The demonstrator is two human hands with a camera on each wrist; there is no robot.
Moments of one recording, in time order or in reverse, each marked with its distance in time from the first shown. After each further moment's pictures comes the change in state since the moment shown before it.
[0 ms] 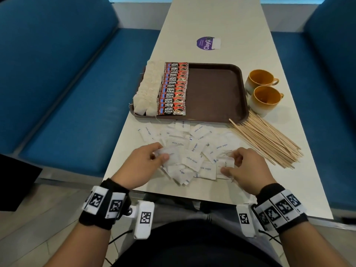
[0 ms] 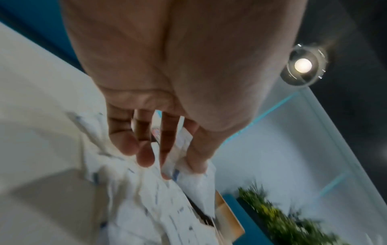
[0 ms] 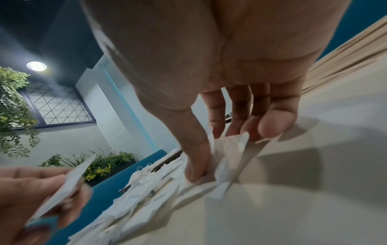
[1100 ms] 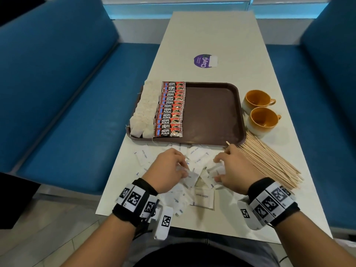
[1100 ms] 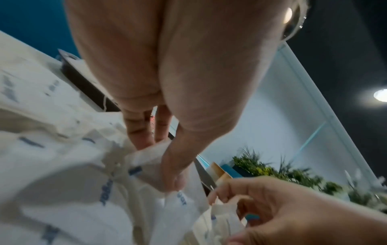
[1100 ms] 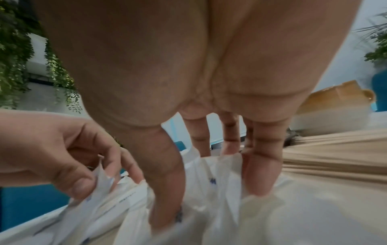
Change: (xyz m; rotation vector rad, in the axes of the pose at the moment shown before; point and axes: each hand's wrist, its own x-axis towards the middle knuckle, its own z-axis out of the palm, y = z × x) left_hand 0.074 0.044 0.027 0.197 -0.094 0.091; right_hand 0.056 -0.044 -0.027 -0.343 -0.199 -0.186
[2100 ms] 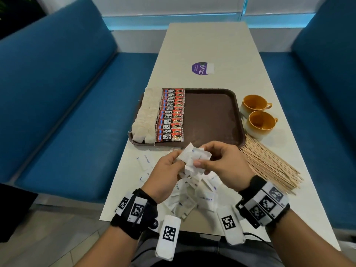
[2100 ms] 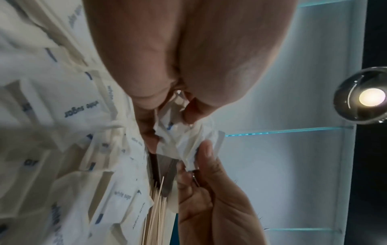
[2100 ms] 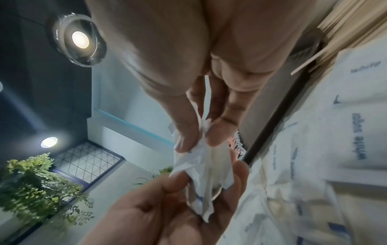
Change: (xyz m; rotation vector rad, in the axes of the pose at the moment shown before) left_hand -0.016 0.007 0.005 -1.078 0.053 -0.142; right_hand -0.014 -0.043 -0.006 0.964 0.168 -0.221
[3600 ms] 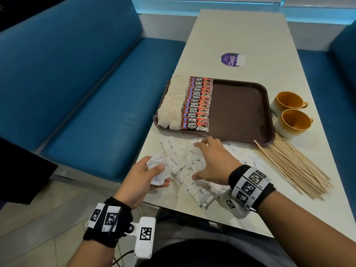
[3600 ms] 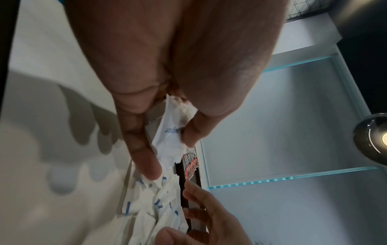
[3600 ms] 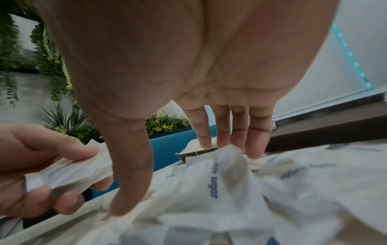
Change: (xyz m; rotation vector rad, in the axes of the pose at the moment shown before) left_hand -0.066 -0.027 -0.109 -0.082 0.285 -0.117; right_hand 0.035 0.016 0.074 -1.037 -0.366 -0.091
